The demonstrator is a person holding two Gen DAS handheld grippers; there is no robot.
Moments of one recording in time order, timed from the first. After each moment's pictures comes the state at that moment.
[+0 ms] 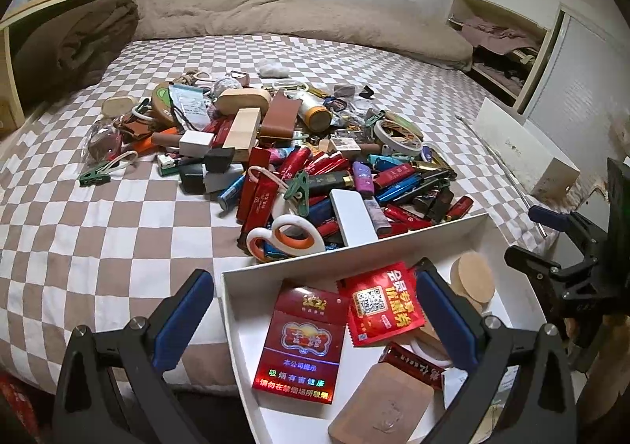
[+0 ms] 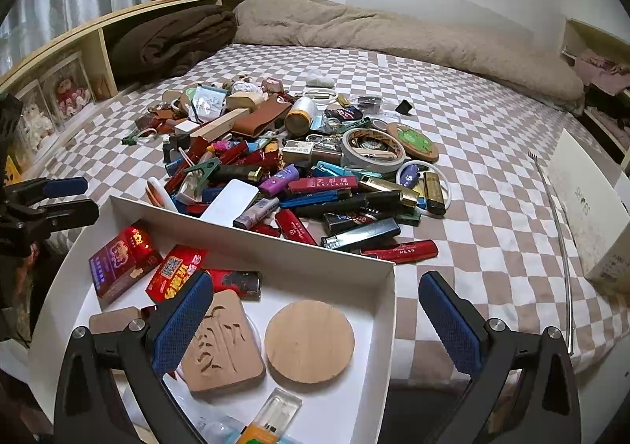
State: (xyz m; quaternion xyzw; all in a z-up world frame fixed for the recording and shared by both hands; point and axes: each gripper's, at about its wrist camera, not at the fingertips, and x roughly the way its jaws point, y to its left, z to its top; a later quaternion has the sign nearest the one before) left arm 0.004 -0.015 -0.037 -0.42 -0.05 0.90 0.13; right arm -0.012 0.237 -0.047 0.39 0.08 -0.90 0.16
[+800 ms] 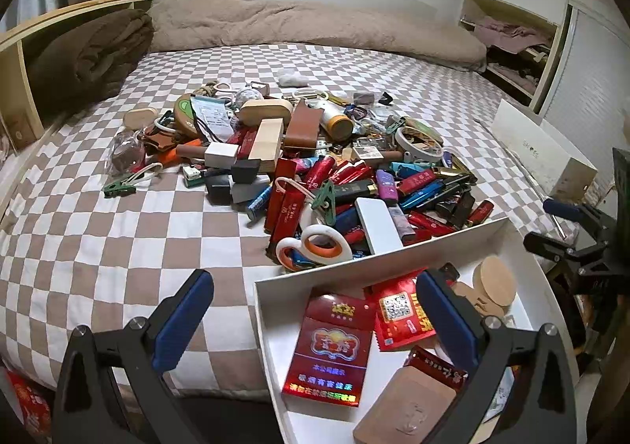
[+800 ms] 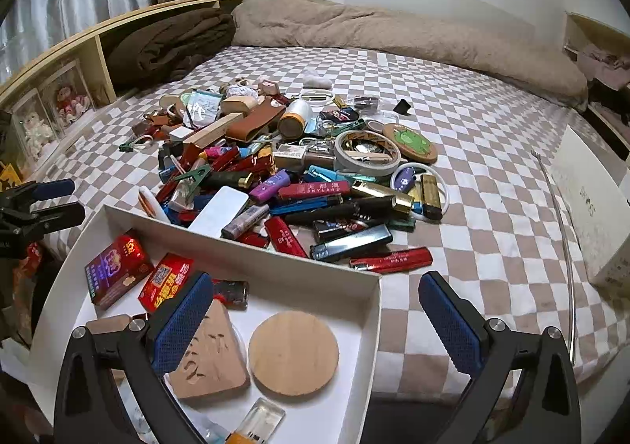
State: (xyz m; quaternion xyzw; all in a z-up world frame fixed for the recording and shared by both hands) left arm 0.005 -0.021 -0.032 -0.40 -0.02 0.91 0.09; right arm -0.030 0.250 -0.046 0.39 0.06 -0.90 0.16
